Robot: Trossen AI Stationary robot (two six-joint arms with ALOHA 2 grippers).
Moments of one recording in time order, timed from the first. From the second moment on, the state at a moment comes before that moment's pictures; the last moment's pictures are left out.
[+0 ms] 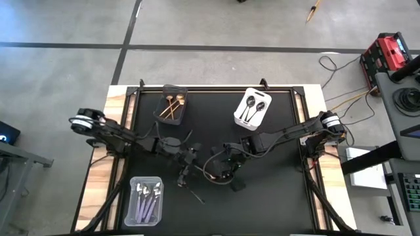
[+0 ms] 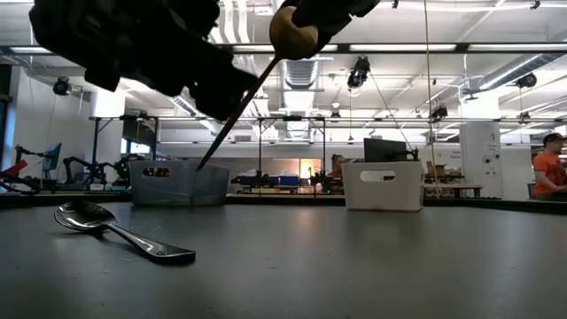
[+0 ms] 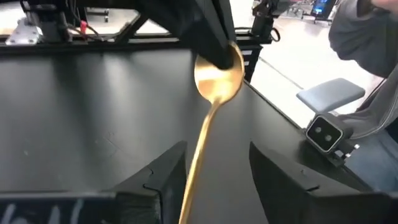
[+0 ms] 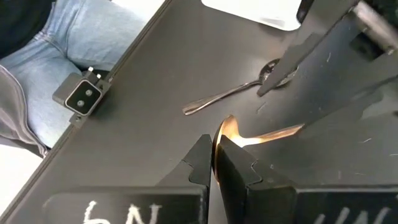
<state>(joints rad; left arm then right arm) -0.17 1.54 0.56 0.69 0.31 -0.05 0.22 1.76 1.44 -0.48 -0.32 -0.14</state>
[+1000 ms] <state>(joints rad) -0.15 1.68 0.66 0.69 0.33 0.02 0.22 1.76 1.44 -0.51 -0.32 -0.18</state>
